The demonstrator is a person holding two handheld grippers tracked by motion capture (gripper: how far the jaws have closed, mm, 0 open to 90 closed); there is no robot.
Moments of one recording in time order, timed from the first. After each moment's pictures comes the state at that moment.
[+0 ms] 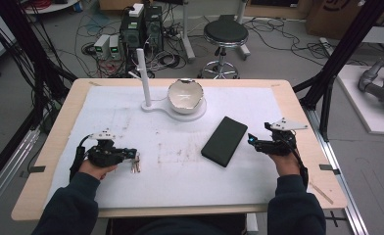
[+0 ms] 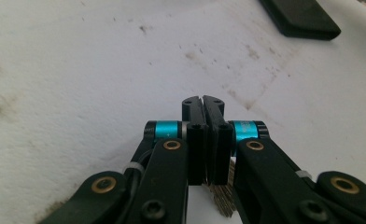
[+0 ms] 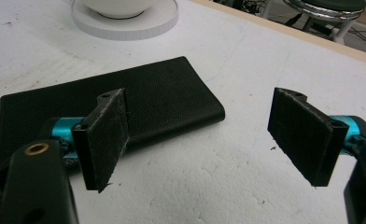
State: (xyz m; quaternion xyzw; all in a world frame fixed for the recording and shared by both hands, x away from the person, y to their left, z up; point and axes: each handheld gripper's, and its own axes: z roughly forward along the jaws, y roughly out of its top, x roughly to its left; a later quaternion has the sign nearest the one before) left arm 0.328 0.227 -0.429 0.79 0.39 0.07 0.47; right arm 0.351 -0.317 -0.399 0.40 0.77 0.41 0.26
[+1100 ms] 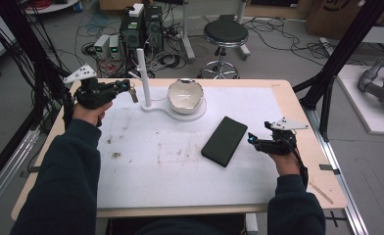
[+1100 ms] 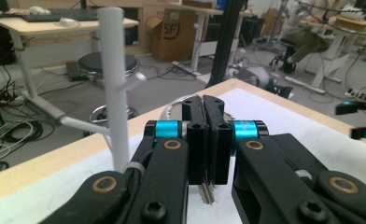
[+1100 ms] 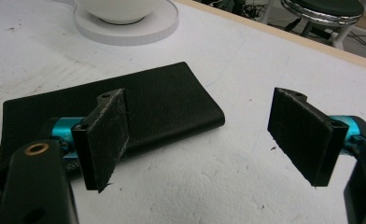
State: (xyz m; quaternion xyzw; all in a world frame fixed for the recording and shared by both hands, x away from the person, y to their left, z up) left arm 0.422 0.234 -0.294 0.70 0.34 0.21 0.60; right arm 0.350 -0.315 -0.397 0.40 0.77 0.42 0.27
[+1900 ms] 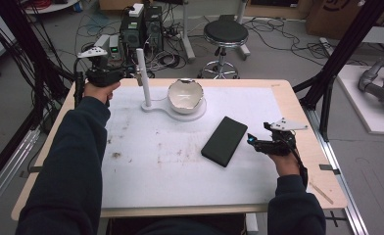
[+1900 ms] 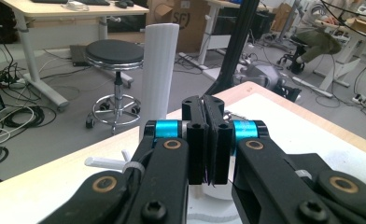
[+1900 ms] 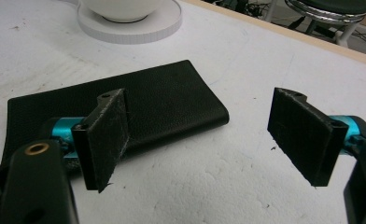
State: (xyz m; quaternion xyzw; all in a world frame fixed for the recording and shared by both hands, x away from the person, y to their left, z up) left arm 0.480 0.227 -0.292 0.70 0.37 0.18 0.59; right arm 0.350 -0.315 -0.398 0.40 0.77 0.42 0.26
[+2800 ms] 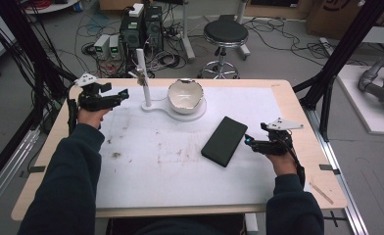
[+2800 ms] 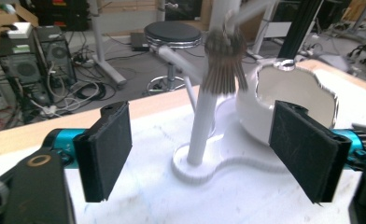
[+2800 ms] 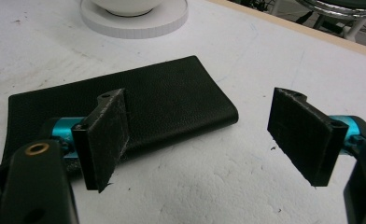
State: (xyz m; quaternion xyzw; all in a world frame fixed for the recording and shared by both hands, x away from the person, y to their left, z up) left arm 0.428 0.253 -0.354 0.68 0.43 0.26 0.53; right arm 0.354 -0.308 -0.403 0.40 0.78 0.41 0.25
